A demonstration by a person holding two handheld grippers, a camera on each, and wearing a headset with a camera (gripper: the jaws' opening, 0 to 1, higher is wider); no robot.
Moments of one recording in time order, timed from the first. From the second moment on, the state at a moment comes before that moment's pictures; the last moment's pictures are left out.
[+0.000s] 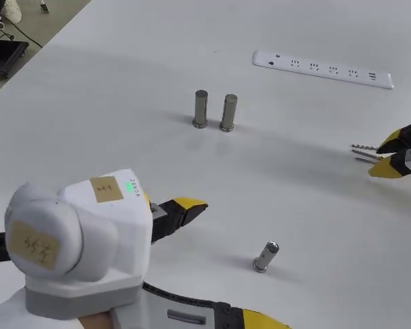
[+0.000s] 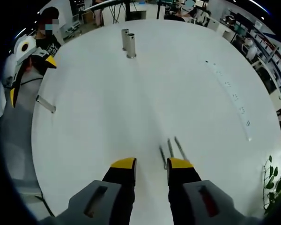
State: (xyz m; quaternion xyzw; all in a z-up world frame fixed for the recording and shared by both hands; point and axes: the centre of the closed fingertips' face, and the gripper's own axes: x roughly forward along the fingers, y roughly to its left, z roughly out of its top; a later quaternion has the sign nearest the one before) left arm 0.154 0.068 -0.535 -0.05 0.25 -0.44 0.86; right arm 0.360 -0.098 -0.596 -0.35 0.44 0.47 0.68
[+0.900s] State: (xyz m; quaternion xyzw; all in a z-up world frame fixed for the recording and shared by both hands) left arm 0.154 0.073 -0.536 -0.07 0.25 -0.43 0.86; right arm 0.378 -0.109 -0.612 -0.38 0.45 0.47 0.66
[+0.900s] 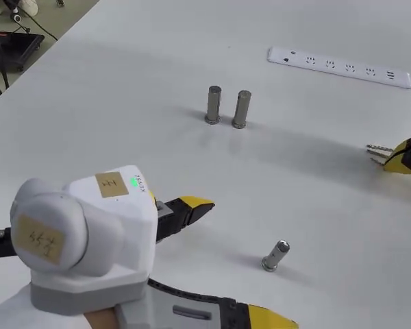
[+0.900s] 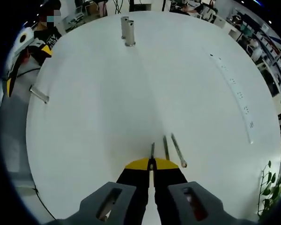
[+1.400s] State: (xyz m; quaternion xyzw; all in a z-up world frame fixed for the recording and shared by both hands) left arm 0.157 0.075 -0.531 -0.07 0.24 -0.43 0.87; right arm 0.379 -0.111 -0.605 -0.41 0.44 0.45 0.66
